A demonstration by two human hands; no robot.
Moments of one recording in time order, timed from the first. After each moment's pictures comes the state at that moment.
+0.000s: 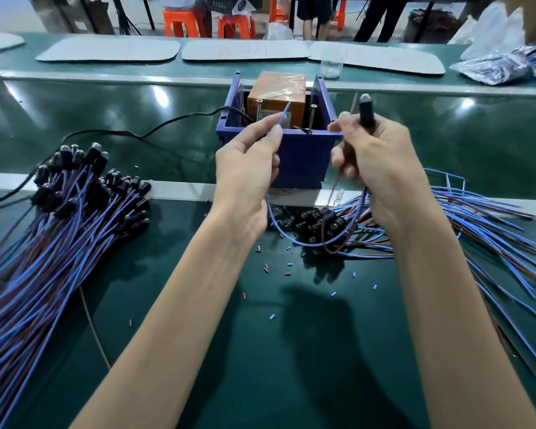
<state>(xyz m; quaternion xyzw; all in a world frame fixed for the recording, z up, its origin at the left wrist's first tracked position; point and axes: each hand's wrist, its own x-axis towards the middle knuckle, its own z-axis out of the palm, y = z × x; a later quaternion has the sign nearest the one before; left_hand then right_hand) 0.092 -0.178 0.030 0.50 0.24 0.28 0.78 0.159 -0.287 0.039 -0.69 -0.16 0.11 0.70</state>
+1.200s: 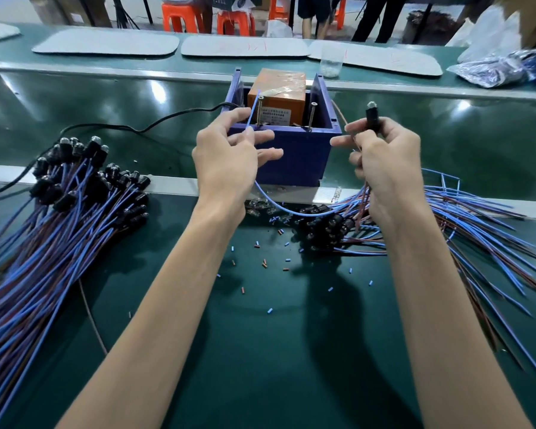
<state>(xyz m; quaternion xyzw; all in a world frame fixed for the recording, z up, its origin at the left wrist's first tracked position) 0.088 -0.151 0.020 0.63 0.25 0.35 0.65 0.168 -0.287 0.026 -0.72 -0.09 0.02 0.69</state>
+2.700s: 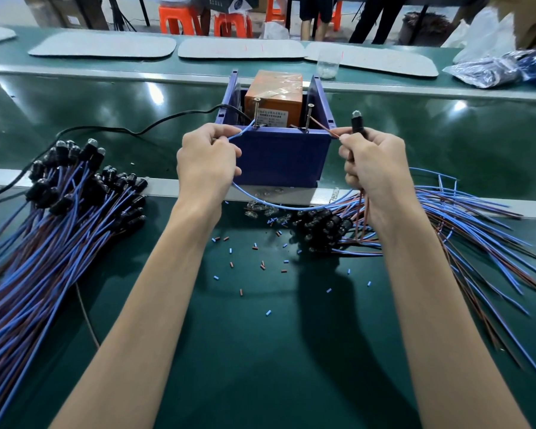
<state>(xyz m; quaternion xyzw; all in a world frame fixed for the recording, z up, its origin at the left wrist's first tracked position) 0.090 -0.128 0.012 0.71 0.33 0.31 0.54 0.173 -0.288 0.020 -0.71 -0.11 0.09 0.69</state>
